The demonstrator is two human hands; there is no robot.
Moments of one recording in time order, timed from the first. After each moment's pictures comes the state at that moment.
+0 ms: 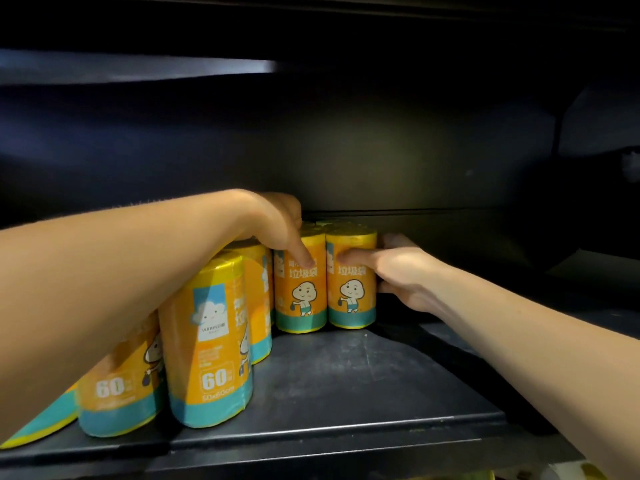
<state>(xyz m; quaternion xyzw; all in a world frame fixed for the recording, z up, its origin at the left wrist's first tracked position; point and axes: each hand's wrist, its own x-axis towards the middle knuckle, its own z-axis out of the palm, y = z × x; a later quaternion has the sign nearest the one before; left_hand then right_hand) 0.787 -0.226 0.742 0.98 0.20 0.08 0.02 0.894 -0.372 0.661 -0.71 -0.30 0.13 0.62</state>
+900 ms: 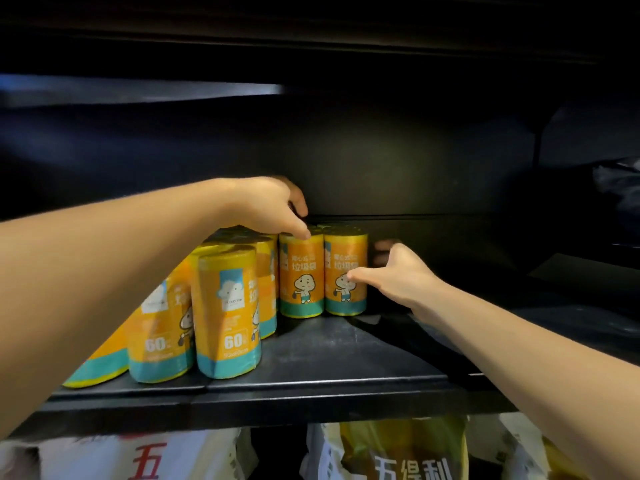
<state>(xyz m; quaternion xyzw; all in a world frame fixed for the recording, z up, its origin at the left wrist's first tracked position) 0.730 -0.247 0.759 0.98 0.14 0.15 -0.01 0.863 -0.406 0.650 -0.80 -0.30 -0.03 0.52</state>
